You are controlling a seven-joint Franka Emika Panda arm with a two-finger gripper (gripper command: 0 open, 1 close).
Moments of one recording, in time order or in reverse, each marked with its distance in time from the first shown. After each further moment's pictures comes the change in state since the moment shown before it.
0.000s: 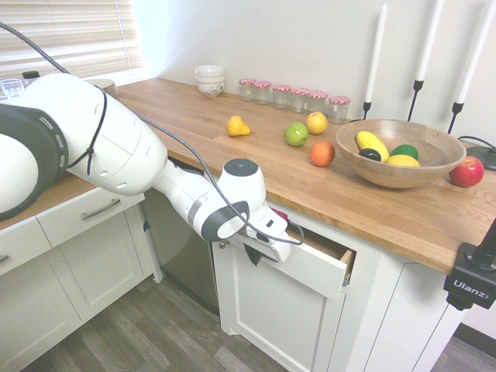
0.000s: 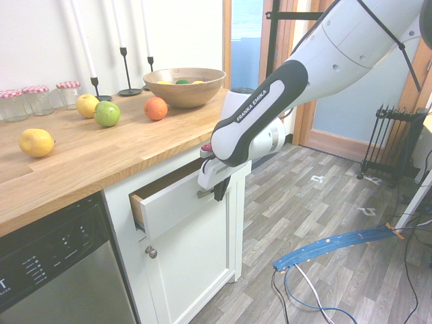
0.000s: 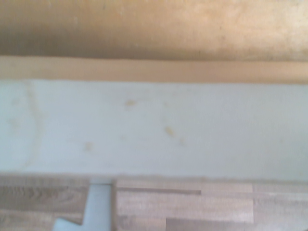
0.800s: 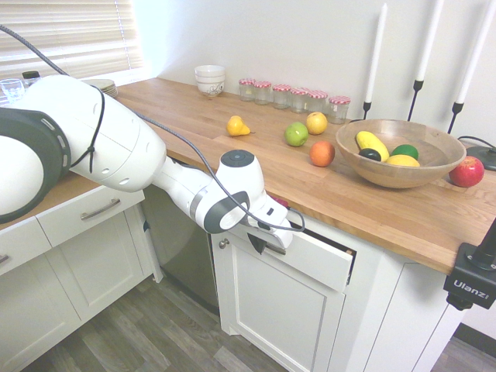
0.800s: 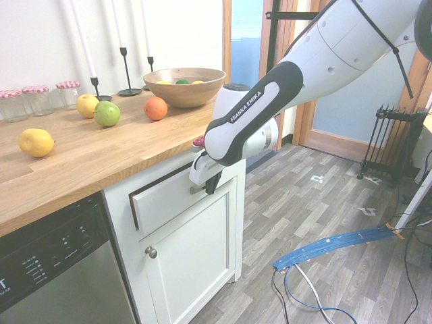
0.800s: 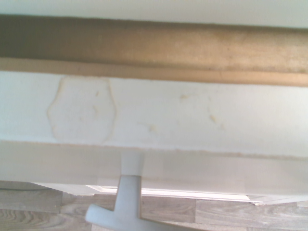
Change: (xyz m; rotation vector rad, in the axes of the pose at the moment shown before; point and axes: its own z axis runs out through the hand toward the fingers) arm 0.005 -0.019 -0.007 0.018 0.055 -0.028
